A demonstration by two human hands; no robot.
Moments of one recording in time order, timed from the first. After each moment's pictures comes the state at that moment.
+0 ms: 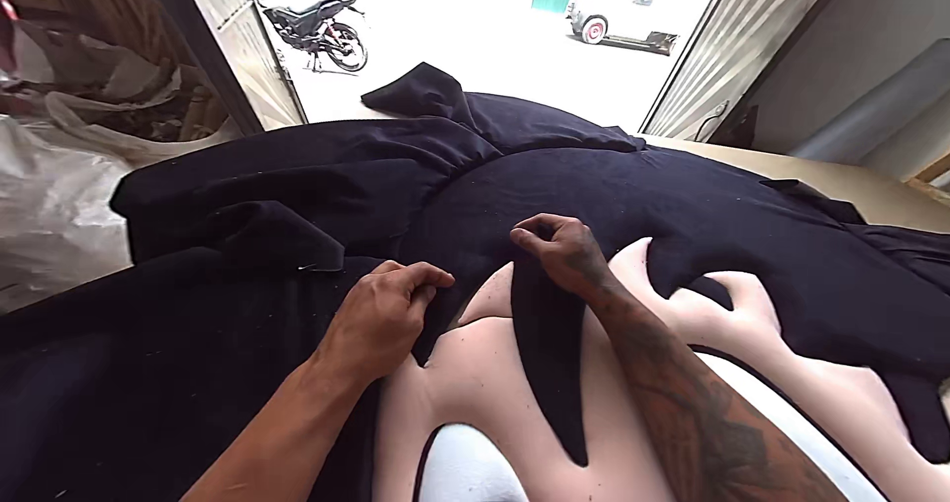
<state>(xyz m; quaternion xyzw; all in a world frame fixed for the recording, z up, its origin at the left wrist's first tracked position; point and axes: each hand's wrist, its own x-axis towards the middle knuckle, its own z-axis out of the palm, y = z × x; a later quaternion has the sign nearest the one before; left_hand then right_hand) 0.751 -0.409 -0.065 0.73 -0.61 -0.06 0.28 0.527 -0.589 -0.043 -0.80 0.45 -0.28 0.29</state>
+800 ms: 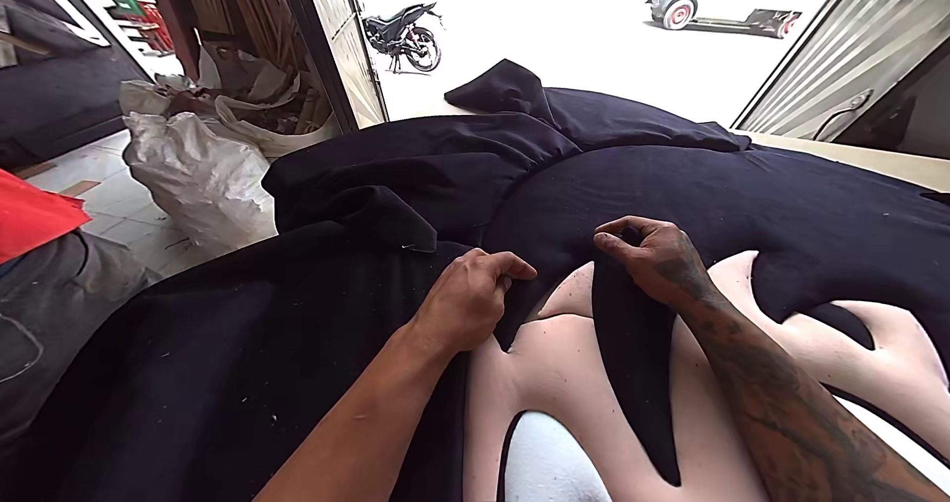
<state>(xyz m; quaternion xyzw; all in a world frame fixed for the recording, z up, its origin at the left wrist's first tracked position) 0.757 -0.405 -0.044 0.74 -0.61 -0.17 0.24 0.528 -0.582 -0.041 -0.81 0.46 -0.27 0.25</state>
